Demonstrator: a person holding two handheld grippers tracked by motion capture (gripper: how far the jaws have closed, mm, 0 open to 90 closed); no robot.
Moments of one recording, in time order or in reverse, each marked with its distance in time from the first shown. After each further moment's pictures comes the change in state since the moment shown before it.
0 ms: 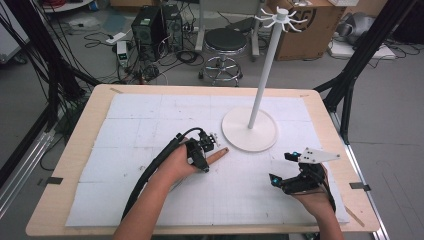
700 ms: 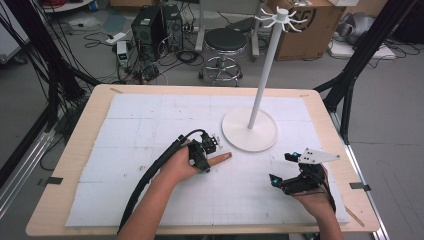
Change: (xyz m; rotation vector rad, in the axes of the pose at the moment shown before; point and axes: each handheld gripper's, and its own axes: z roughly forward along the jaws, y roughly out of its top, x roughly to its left) left arm -0.010 0.001 -0.002 -0.023 0.055 0.044; right arm 0.000 -0.002 0.000 0.005 -0.005 0.006
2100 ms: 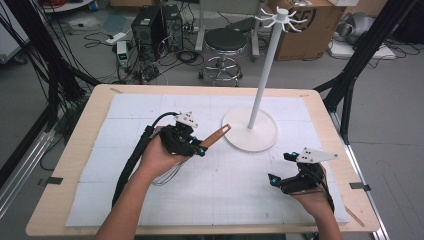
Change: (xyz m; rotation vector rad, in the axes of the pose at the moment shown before) left arm 0.013 -0.035 -0.093 -0.476 -0.120 -0.074; right arm 0.001 0.002 0.005 0.012 -0.005 -0.002
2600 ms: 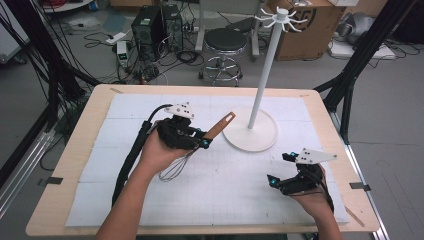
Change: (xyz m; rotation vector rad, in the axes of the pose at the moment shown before) left arm -0.006 0.019 -0.020 -0.166 -0.057 -0.005; right arm 0.003 0.001 -0.001 -0.009 0.016 -0.014
